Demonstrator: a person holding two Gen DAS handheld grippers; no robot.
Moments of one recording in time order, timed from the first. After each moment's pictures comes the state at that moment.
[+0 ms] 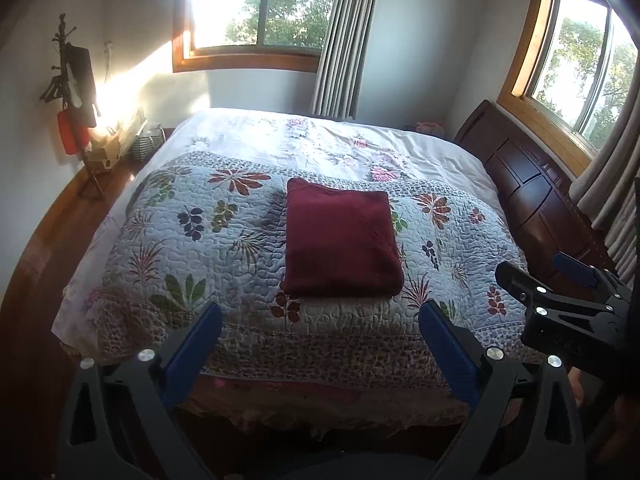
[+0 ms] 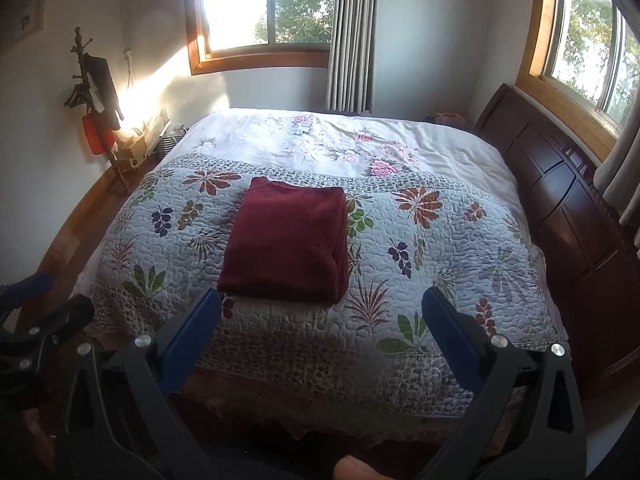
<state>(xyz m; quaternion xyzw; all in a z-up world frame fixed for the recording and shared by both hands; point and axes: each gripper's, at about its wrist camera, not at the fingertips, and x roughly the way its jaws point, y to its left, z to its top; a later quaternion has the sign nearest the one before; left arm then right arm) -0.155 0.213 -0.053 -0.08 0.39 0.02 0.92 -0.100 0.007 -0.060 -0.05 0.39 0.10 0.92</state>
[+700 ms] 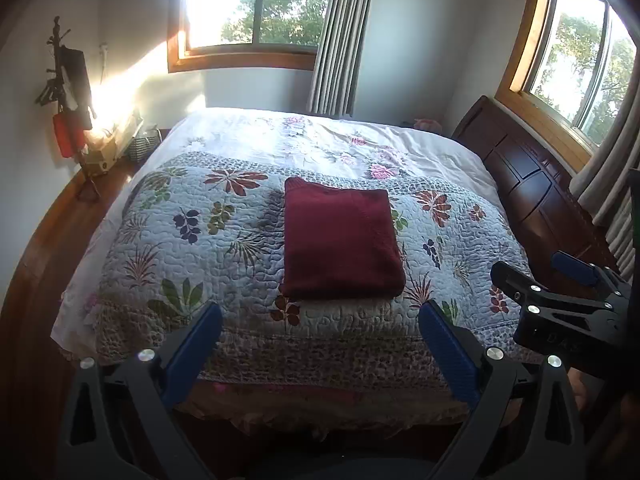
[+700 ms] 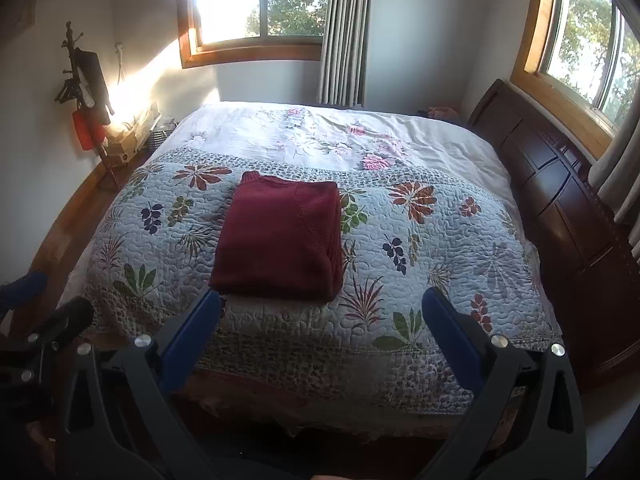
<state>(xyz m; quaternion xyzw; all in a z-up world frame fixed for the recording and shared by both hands) -0.144 0.210 -0.059 -0.07 0.39 0.01 0.92 -0.090 0.013 -0.064 -0.06 0.39 0.08 0.91</state>
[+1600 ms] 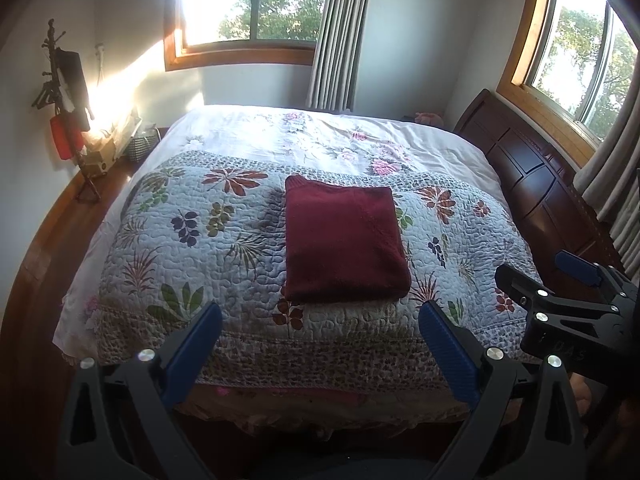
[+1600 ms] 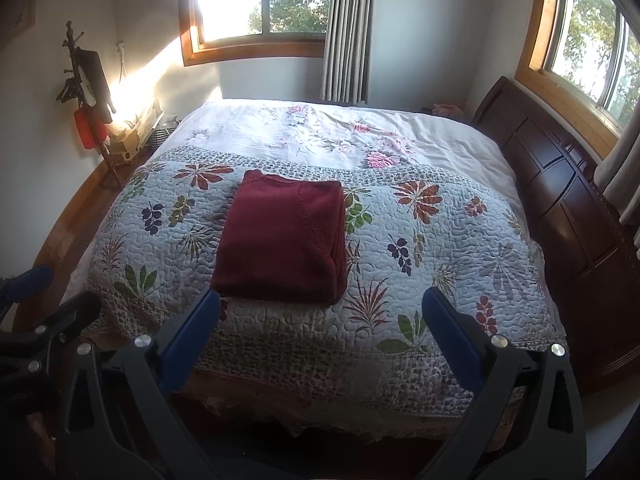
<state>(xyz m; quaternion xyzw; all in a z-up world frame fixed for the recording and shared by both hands) -0.125 0.216 -0.062 -0.07 0.40 0.01 0.91 -0.079 0.011 -0.065 -0.06 0.40 0.09 0.91</state>
